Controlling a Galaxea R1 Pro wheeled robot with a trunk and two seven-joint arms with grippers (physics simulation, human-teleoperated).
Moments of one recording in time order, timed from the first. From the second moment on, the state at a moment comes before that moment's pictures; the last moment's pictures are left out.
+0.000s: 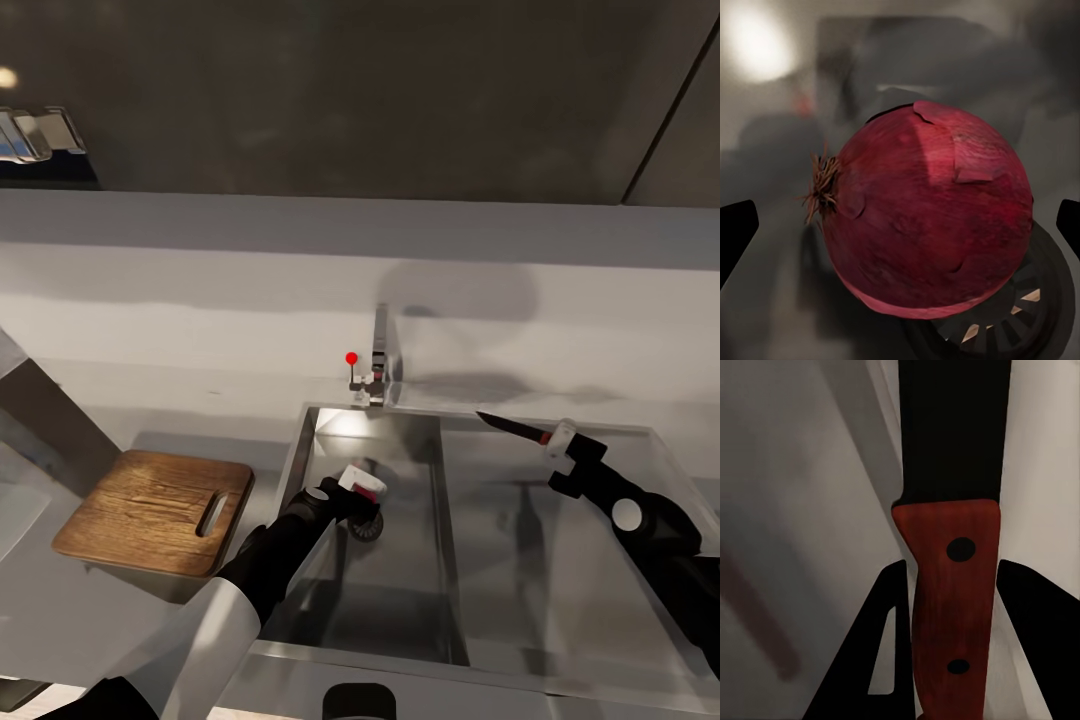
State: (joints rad) left arm -0.76 -0.17 -0.48 -0.79 0.01 0.55 -0.06; right arm -0.47 -0.47 0.13 -1.48 0.77 0.30 0.46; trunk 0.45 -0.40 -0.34
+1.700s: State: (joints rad) left arm -0.76 -0.17 -0.47 -0.87 0.01 0.51 -0.06; right arm -0.47 -0.47 0.13 -1.48 0.77 0.30 0.46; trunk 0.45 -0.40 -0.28
